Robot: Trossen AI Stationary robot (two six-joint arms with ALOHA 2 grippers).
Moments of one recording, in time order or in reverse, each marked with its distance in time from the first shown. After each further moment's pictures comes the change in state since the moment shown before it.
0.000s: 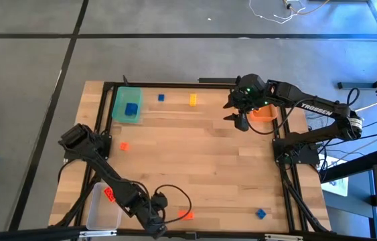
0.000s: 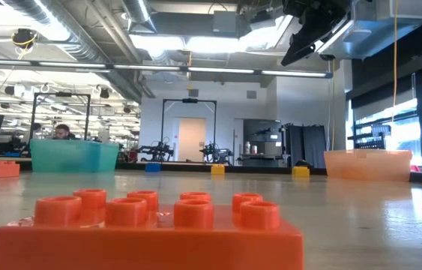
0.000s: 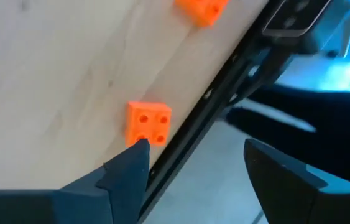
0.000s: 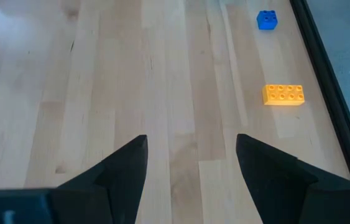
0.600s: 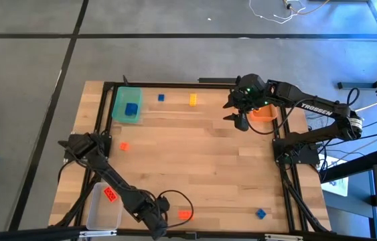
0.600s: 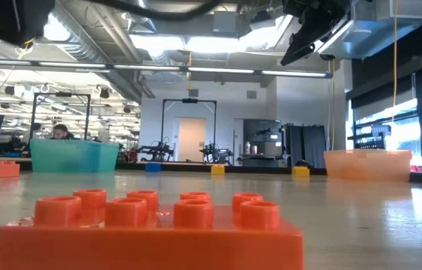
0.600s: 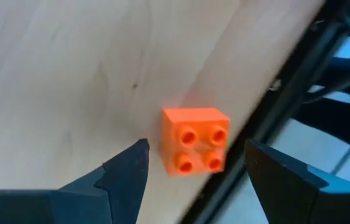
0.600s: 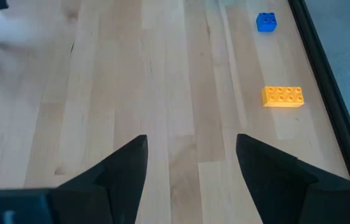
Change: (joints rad) left arm 0.000 0.148 -0.002 0.006 0.039 0.125; right arm 0.000 0.000 0.000 0.006 0.000 0.000
